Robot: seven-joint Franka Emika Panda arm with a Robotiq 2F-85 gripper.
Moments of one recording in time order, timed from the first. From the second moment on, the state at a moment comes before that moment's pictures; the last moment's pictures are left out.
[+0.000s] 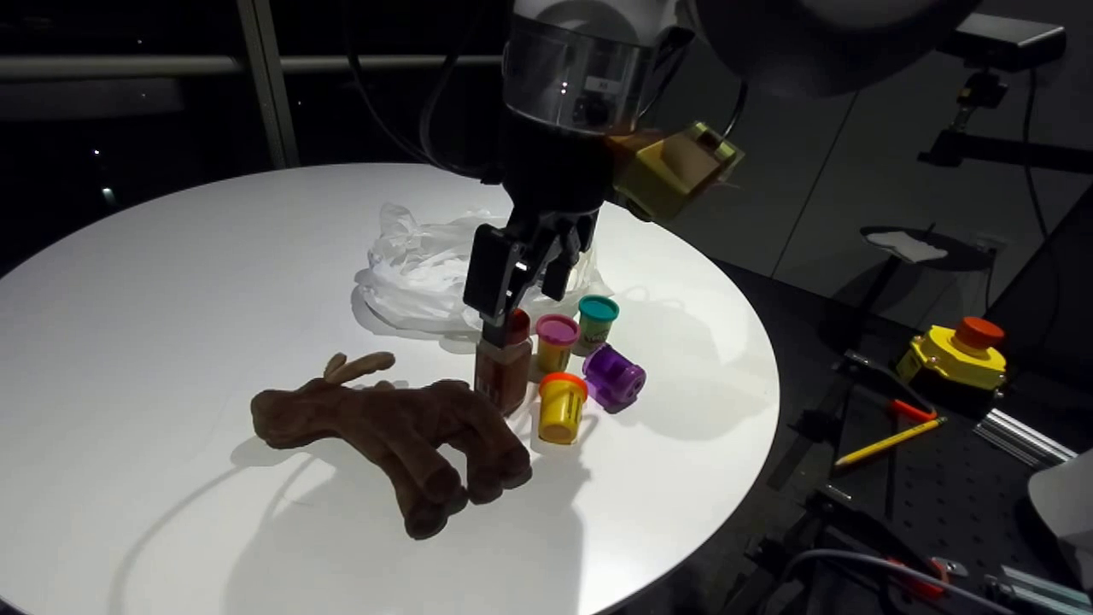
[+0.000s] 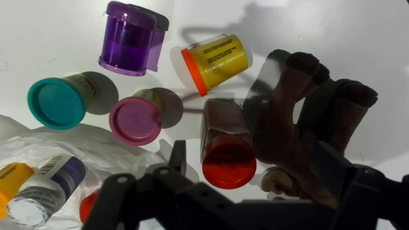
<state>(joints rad) 0.27 0.22 0.14 -2.38 -0.15 2.69 0.39</state>
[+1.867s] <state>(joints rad) 0.28 0.27 0.08 -2.16 -0.13 2.46 0.45</state>
